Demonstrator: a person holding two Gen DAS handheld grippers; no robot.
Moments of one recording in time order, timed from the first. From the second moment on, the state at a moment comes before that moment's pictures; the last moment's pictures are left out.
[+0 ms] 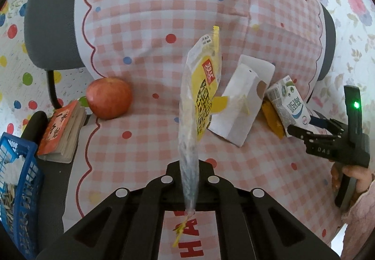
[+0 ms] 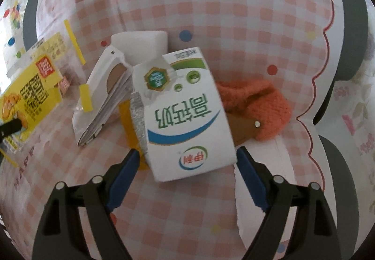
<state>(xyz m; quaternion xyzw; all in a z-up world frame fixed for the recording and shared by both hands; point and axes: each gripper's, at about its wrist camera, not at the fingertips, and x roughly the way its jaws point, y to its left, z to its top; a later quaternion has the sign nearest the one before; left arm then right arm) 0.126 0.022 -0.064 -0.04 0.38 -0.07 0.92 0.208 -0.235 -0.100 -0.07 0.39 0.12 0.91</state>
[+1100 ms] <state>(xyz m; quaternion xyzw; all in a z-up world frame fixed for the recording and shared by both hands) -0.046 -0.072 -0.017 -0.02 0.30 -0.22 0.93 -0.079 -0.280 -0.025 0.05 0.31 0.01 0.95</state>
